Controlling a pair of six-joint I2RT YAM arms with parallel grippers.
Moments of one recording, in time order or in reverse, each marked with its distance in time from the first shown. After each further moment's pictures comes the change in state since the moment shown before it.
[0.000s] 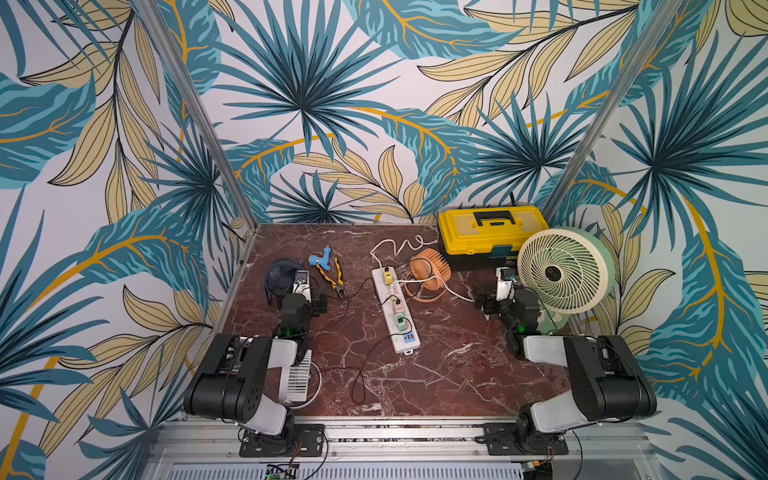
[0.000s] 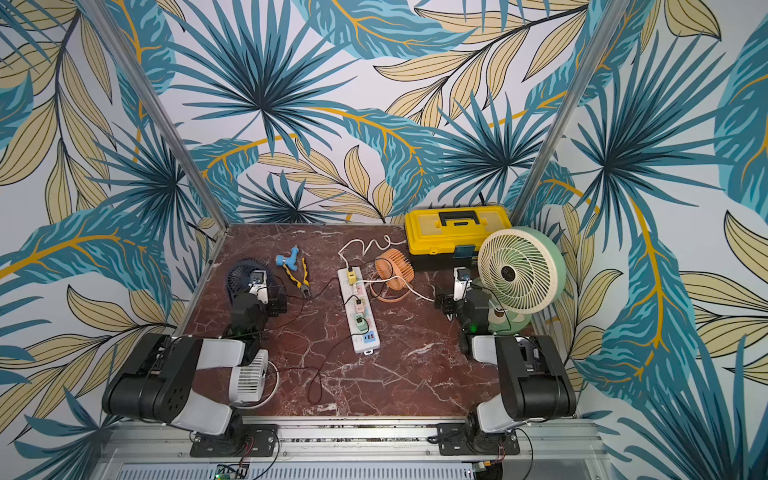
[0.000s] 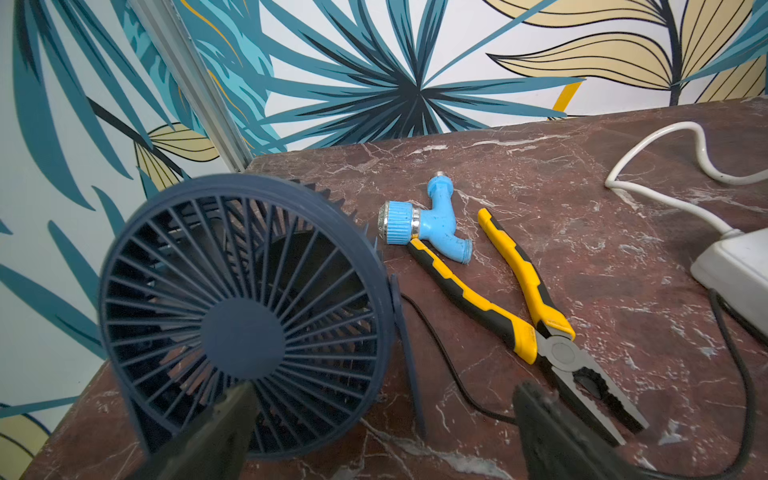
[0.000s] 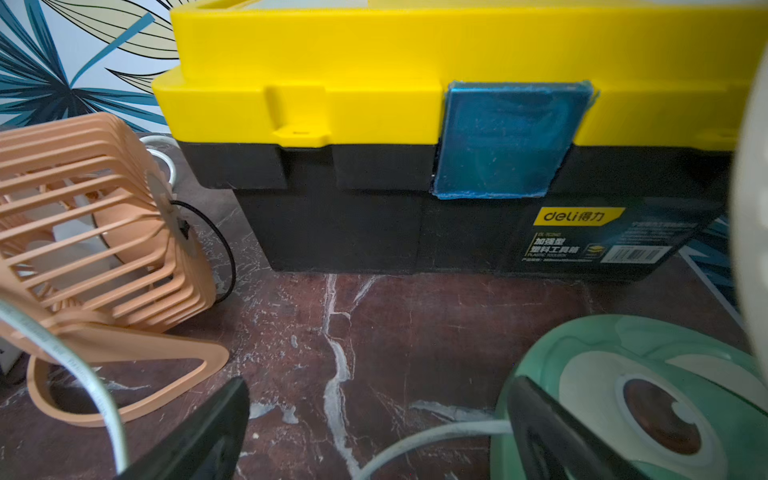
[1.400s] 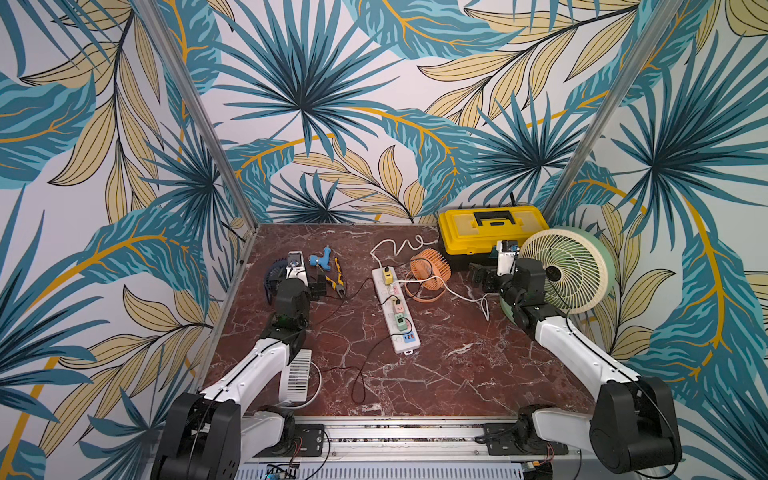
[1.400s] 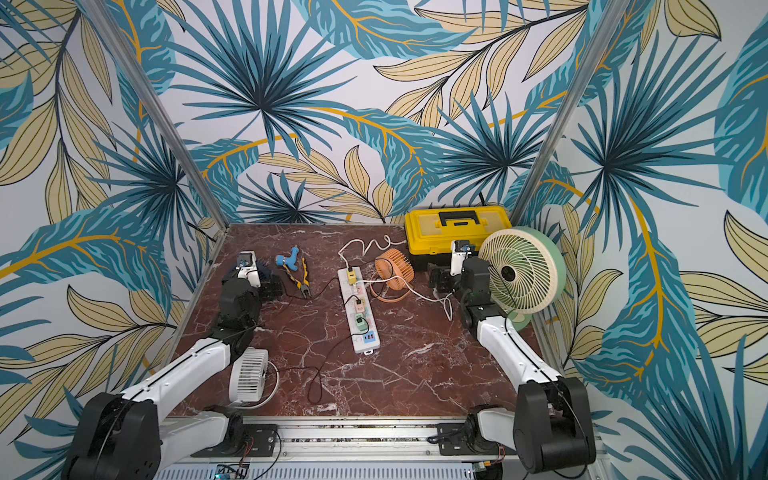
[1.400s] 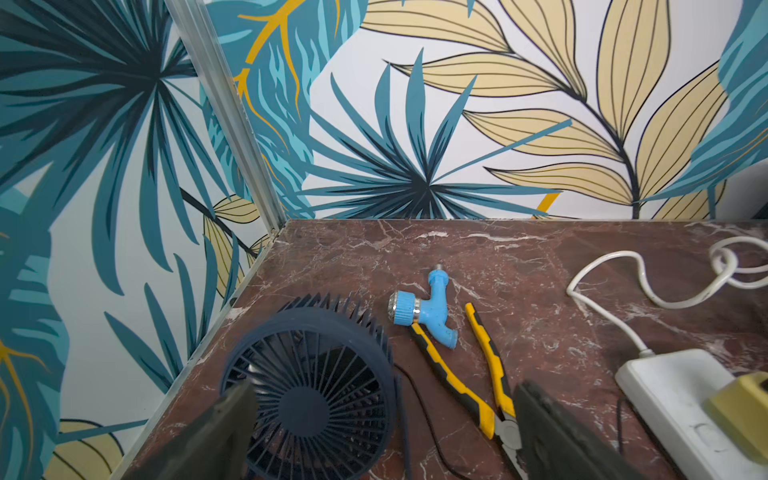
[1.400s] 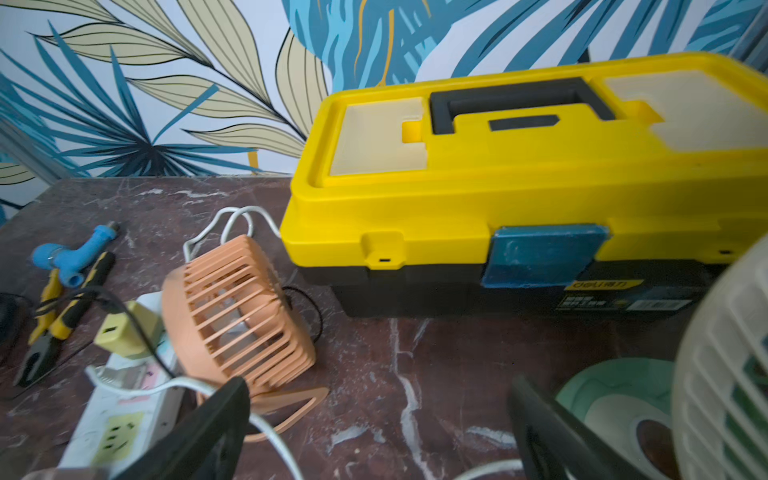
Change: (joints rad) left arm -0.100 -0.370 0.196 -0.489 -0.122 -0.097; right arm 0.125 -0.266 0.389 -0.770 0.016 0.145
